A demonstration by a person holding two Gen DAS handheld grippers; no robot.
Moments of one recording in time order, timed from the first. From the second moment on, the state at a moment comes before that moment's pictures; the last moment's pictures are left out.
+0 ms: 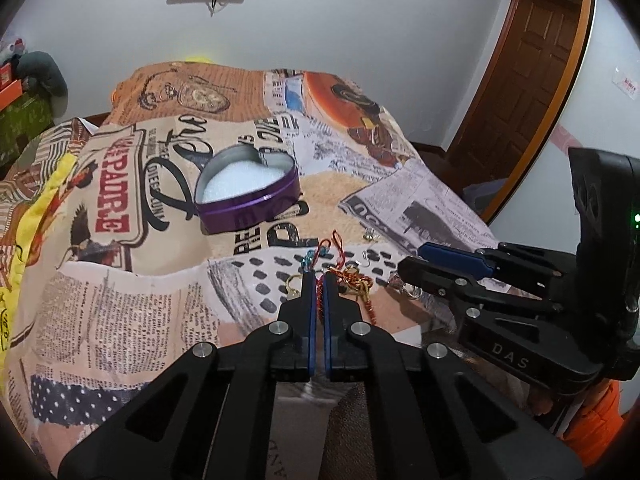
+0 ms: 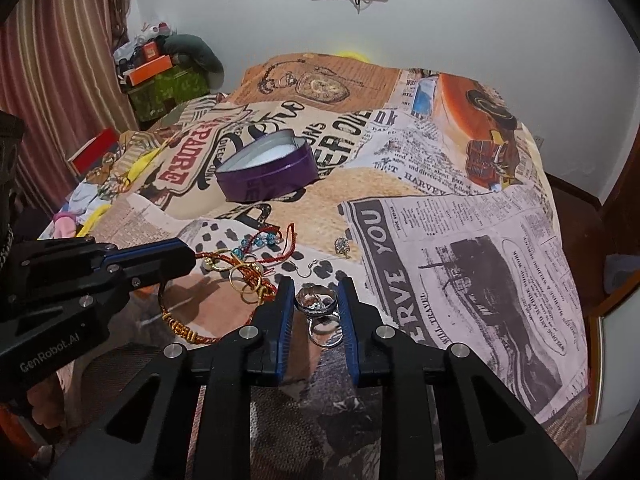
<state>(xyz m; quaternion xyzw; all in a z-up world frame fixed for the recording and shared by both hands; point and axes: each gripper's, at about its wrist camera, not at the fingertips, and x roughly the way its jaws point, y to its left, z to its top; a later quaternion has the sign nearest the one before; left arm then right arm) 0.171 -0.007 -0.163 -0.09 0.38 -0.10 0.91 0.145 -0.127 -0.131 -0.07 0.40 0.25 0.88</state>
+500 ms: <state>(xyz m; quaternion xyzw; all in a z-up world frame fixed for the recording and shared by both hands) 0.158 -0.028 -0.142 0.00 0.37 -0.11 0.92 0.125 -0.130 -0.098 -0.05 0.37 0.24 0.90</state>
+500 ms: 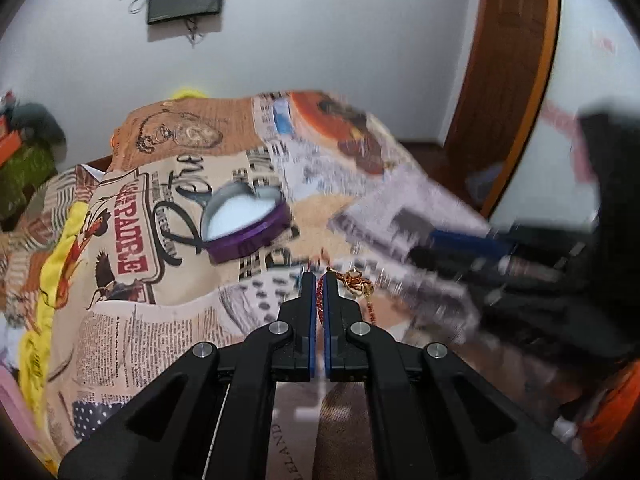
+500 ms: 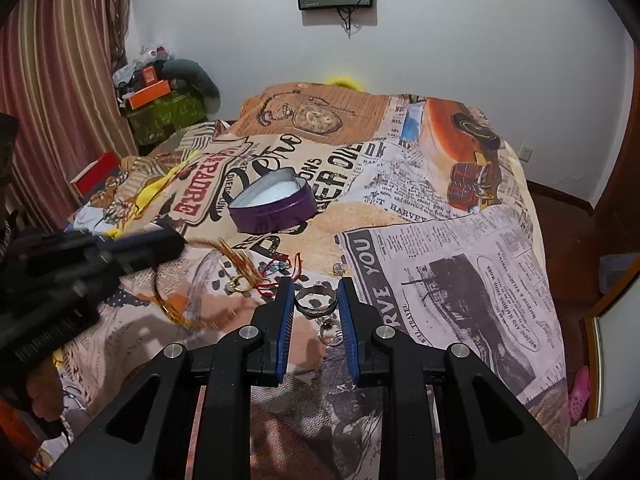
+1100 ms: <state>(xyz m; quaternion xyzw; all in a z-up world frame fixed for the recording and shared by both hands) 0.148 -0.023 -0.126 0.01 0.36 -0.10 0.93 0.112 -0.129 -0.101 -0.04 0.38 0.26 0.89</state>
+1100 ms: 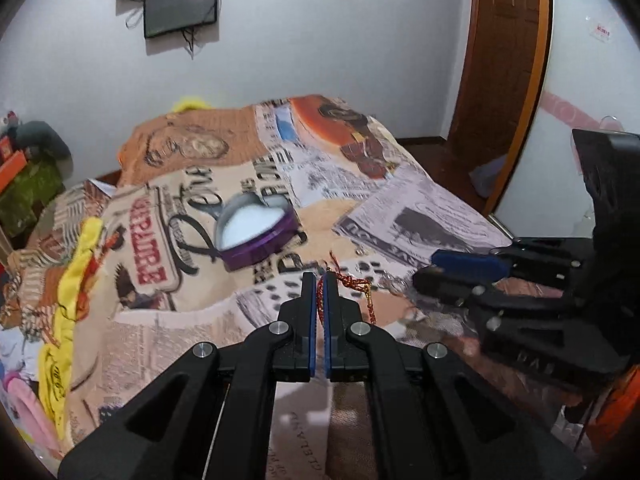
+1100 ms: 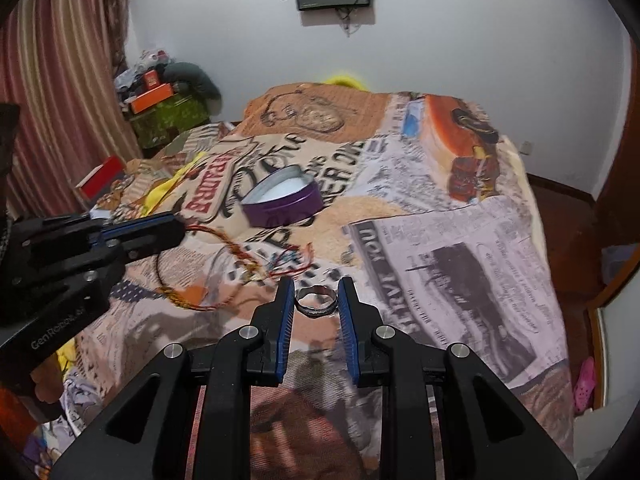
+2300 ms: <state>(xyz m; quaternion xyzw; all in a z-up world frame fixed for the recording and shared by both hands) 0.230 0.044 -0.119 -0.02 0.32 -0.05 0.95 0.183 -0.082 -0.080 -0.05 0.34 0.26 0.90</state>
